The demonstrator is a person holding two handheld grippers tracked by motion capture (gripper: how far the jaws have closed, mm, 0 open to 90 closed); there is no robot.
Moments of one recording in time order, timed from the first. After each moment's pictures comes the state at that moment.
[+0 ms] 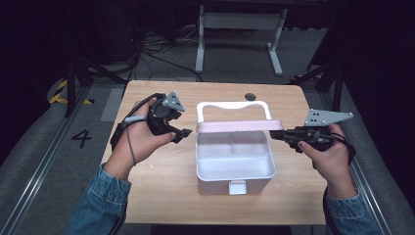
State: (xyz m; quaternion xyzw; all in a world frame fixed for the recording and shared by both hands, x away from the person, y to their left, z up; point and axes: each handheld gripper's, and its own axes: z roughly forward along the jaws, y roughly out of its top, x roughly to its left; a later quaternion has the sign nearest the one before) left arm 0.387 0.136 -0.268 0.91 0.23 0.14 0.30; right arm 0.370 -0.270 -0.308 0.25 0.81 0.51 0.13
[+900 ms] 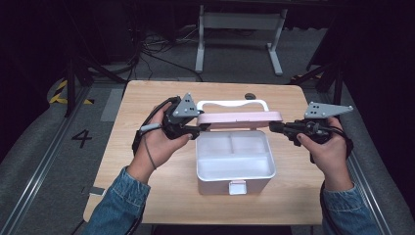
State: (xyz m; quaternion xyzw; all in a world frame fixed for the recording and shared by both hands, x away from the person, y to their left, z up) left arm 0.385 0.103 -0.276 0.88 0.18 0.20 0.40; right arm 0.382 -0.269 -0.303 0.26 0.80 0.52 0.13
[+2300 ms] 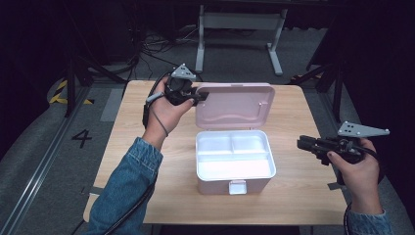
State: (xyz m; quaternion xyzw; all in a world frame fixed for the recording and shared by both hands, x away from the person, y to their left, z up) left arm 0.467 0.105 -0.273 0.83 0.29 0.16 0.45; right arm 0.346 -0.345 -0.333 0.35 0.77 0.51 0.14
